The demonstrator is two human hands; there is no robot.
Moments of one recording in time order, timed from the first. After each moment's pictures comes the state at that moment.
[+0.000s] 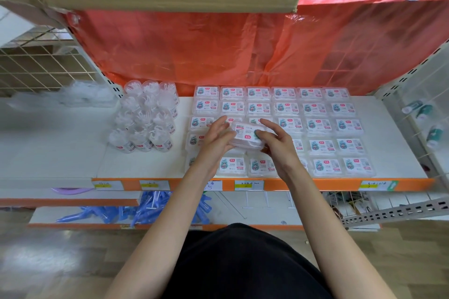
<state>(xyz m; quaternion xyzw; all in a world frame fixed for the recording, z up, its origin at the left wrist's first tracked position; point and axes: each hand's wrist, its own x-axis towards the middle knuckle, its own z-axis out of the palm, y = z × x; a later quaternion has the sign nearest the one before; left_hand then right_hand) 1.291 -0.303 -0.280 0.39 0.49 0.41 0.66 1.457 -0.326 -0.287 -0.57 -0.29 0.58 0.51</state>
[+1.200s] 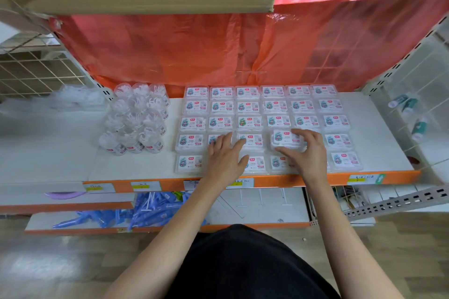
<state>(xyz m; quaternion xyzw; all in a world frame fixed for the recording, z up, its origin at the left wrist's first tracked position) 1.327 -0.327 -0.315 0.80 0.56 0.04 0.20 1.552 -0.360 -0.328 -0.73 -0.53 0.19 0.40</state>
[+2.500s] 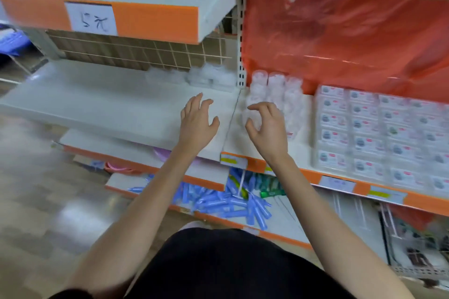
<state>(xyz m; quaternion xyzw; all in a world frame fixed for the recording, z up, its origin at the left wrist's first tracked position) 0.918 -0.304 -0.286 0.67 0.71 0.22 0.06 1.111 -0.303 -0.298 -0.53 -0.72 0.15 0.41</state>
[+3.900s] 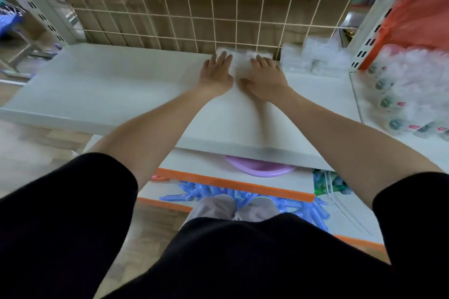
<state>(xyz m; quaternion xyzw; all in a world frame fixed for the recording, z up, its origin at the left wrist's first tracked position) 0.618 -0.094 -0.369 0.77 0.64 0.04 0.03 0.783 -0.104 -0.368 -0.62 -0.78 0.06 0.05</state>
